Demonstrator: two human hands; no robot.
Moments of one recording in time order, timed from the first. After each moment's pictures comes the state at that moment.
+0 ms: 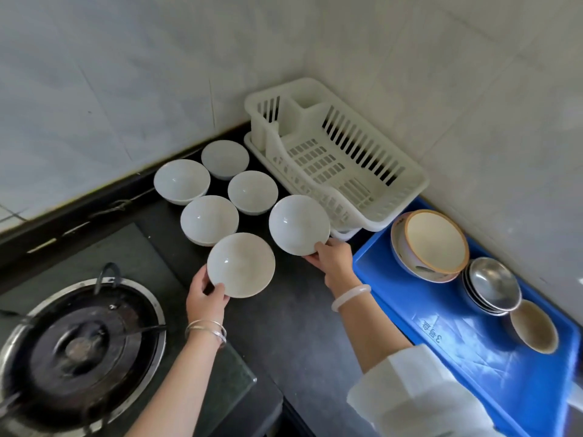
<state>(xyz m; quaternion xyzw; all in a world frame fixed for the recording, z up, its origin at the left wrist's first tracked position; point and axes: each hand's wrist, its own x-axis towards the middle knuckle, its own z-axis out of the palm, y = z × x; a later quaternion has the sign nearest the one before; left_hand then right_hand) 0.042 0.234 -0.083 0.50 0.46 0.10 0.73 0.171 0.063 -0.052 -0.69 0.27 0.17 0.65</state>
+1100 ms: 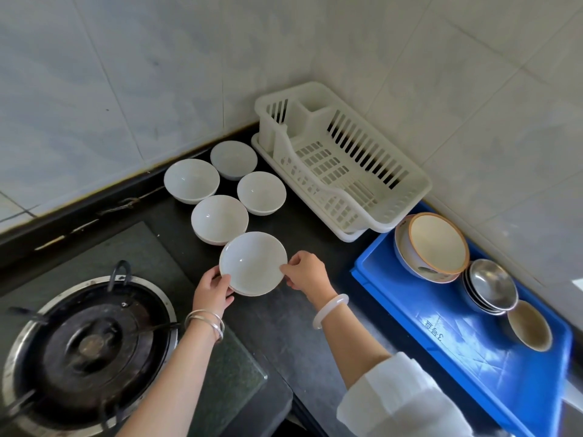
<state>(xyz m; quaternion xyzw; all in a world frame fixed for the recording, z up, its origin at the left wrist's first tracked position) 0.046 0.263 -0.090 0.49 0.44 -0.02 0.75 0.132 0.115 -0.042 -0.87 0.14 0.31 0.37</state>
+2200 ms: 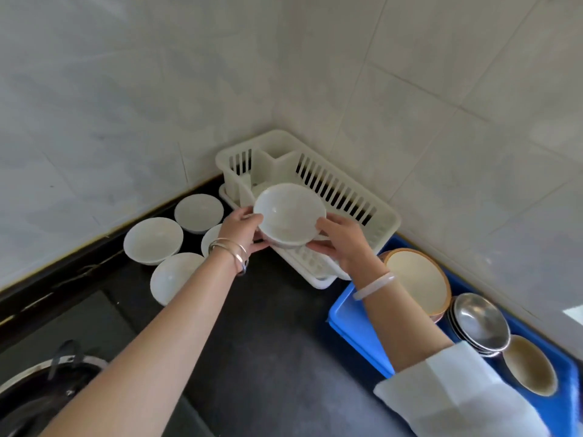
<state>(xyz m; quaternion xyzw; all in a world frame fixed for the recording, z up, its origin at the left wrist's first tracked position) 0.221 0.209 0.049 0.56 0.28 -0.03 0.78 0.251 0.035 0.058 -0.69 0.16 0.18 0.68</state>
